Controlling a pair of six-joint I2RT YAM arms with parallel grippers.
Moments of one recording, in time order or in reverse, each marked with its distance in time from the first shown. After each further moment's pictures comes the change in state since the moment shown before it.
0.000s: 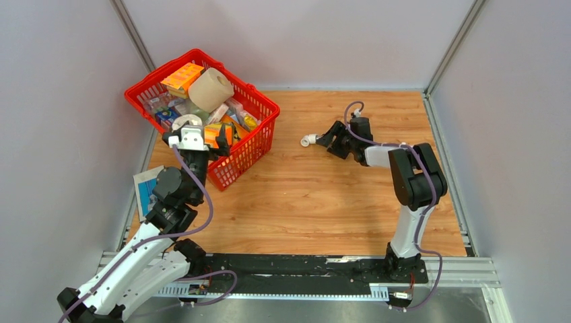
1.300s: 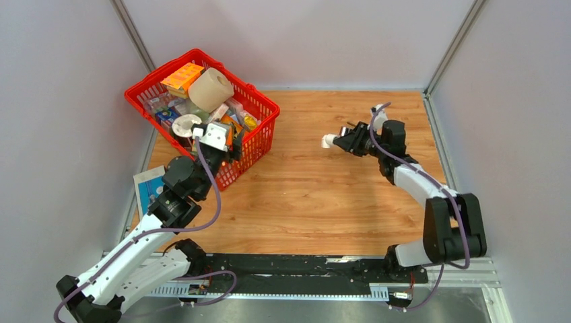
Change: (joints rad) left arm -0.059 0.090 0.094 -0.139 0.232 0.025; right arm -0.108 -0.544 -0.246 -0.030 -0.255 -0.209
